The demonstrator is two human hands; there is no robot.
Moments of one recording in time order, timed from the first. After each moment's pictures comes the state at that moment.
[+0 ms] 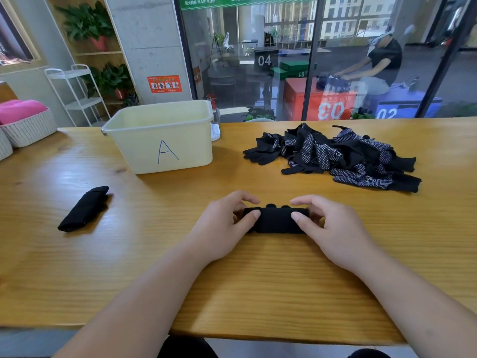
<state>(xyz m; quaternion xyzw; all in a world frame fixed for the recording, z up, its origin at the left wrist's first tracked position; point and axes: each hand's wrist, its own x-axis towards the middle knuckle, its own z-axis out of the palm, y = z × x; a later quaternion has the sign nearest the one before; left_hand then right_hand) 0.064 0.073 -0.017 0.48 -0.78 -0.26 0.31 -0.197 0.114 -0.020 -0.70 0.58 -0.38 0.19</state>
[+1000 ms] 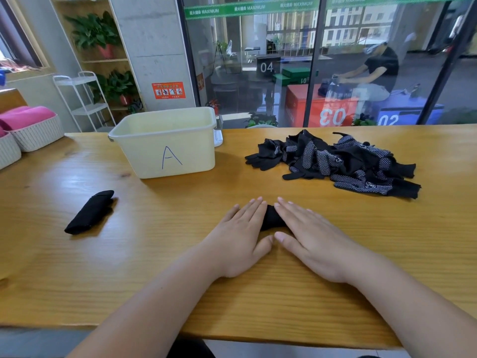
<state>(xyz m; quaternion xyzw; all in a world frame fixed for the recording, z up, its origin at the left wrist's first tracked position) 0.046 0.073 -0.031 0.45 -0.89 -0.05 0.06 -0.184 0.107 -0.019 -0.83 0.55 -0.07 0.10</state>
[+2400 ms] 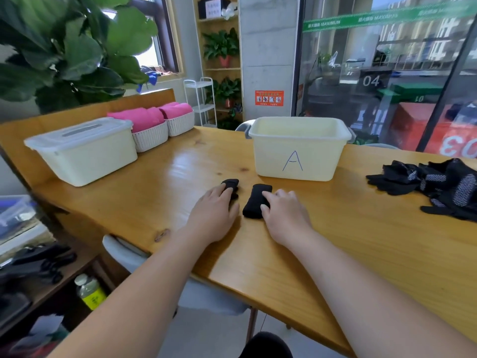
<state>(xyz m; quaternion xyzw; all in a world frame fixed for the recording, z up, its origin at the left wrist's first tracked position) 0.321 0.086 -0.013 0.75 -0.65 0.01 0.16 0.129 0.027 -0.018 -0.83 0.53 -0.15 0.06</state>
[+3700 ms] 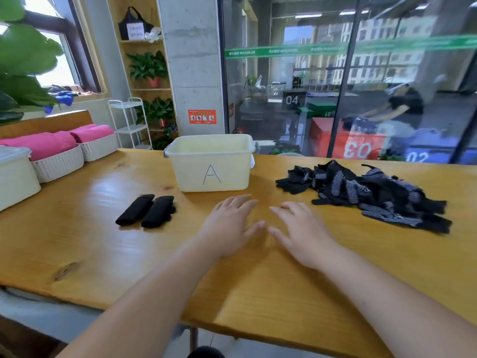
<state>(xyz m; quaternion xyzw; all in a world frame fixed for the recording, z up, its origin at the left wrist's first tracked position) 0.131 0.057 0.005 0.55 -0.82 0.02 0.17 -0.095 0.063 -0.001 -0.81 0.56 -0.17 -0.01</state>
